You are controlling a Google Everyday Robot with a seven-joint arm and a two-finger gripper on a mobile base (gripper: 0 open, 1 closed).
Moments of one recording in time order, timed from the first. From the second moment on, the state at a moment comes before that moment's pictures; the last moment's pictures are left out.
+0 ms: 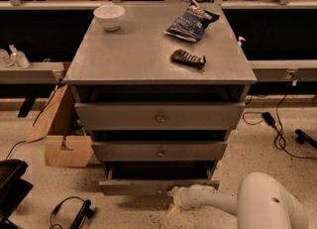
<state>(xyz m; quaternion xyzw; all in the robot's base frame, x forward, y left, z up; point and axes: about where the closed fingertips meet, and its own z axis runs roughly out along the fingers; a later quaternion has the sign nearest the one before) 0.554 -0.070 0.106 -0.62 0.72 0.11 0.28</state>
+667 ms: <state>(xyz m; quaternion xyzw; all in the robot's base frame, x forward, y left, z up) 0.552 -0.068 0.104 -0.62 0.72 0.12 0.28</state>
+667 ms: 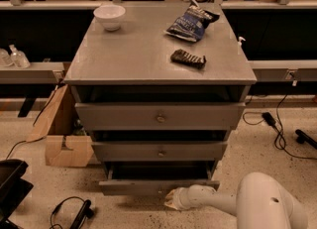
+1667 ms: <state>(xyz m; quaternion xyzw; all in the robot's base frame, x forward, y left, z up) 0.575 -0.069 0.104 -0.64 0.71 0.10 0.27</state>
